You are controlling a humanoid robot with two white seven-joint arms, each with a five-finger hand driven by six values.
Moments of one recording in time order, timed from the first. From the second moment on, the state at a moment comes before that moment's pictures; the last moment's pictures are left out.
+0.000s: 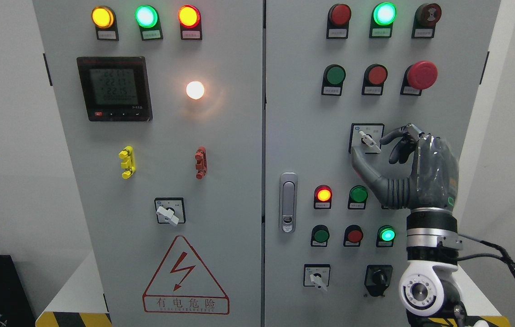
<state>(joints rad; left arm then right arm) 0.00 -0.09 0.00 0.00 0.00 -0.07 0.07 -0.68 0.00 0.08 -1.78 0.77 0.29 -0.14</state>
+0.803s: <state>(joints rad) 0.00 -0.09 0.00 0.00 0.00 -0.07 0.07 -0.70 0.00 0.09 -1.76 0.77 0.32 -0.15</state>
